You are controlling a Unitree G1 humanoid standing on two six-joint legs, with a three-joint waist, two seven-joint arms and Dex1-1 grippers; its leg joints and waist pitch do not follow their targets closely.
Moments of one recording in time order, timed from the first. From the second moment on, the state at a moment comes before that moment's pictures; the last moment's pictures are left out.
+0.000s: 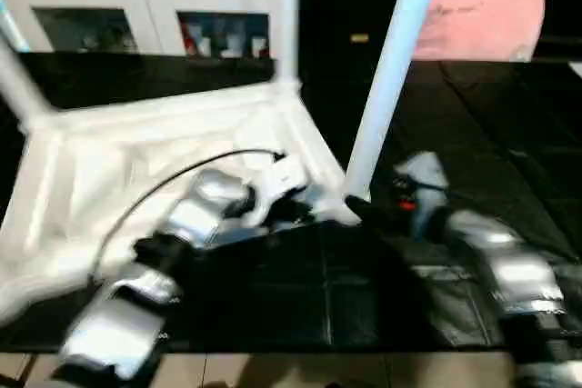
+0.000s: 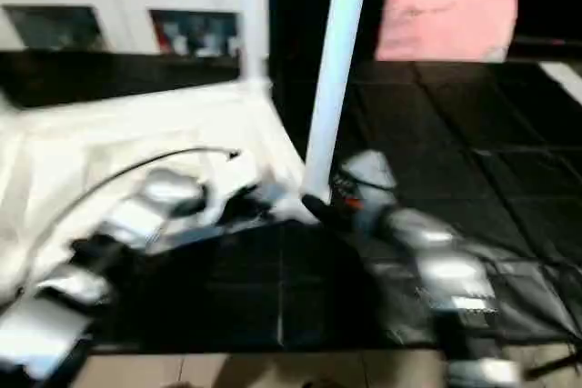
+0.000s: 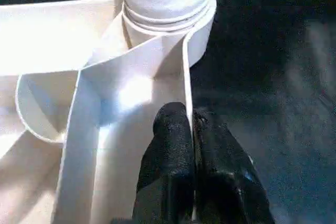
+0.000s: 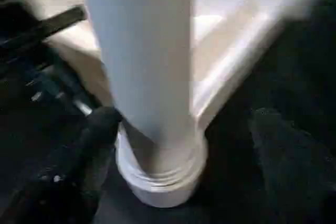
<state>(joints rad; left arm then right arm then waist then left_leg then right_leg) -0.72 0.30 -0.37 0.72 0.09 0.04 -1.20 -0.32 -0.43 0.00 0.21 0.24 0.36 0.94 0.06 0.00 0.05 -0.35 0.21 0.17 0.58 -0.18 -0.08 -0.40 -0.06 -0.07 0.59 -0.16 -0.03</state>
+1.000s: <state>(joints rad) -0.76 0.32 -0.45 0.79 0.08 -0.14 -1.52 -0.49 -0.52 0.24 0.45 0.25 0.19 1.55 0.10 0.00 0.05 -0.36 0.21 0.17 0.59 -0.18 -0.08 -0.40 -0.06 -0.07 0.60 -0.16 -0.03</state>
